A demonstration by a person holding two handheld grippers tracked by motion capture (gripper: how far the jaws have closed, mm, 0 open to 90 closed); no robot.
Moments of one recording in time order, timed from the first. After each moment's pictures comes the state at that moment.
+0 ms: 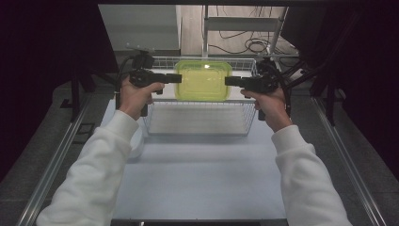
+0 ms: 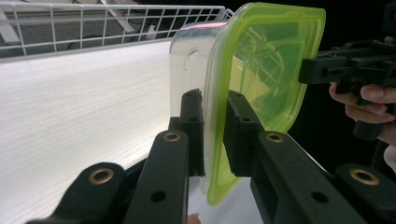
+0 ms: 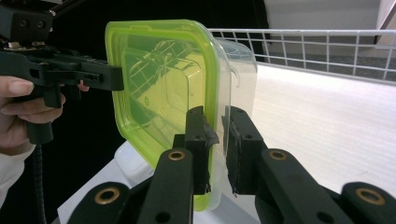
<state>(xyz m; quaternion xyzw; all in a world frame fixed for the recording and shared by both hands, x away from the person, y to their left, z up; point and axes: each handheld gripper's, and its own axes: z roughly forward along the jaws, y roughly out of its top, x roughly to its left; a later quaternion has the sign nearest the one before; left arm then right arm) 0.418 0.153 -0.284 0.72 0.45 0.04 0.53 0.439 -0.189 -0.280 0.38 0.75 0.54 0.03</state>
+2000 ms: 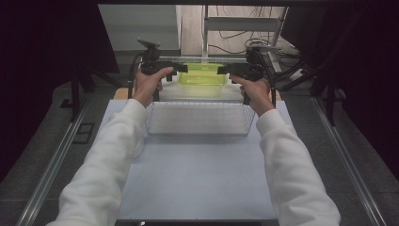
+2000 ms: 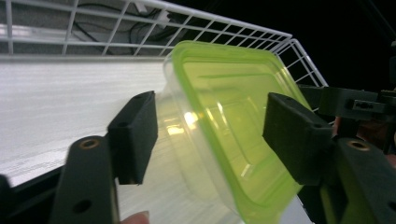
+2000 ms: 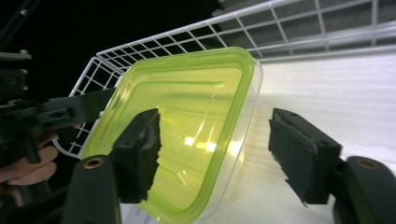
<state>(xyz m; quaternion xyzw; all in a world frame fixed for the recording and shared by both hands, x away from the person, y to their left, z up) 0.504 0.156 -0.322 0.66 0.53 -0.03 0.52 0.513 -0.167 -0.303 0.55 0.68 0.48 -0.01</state>
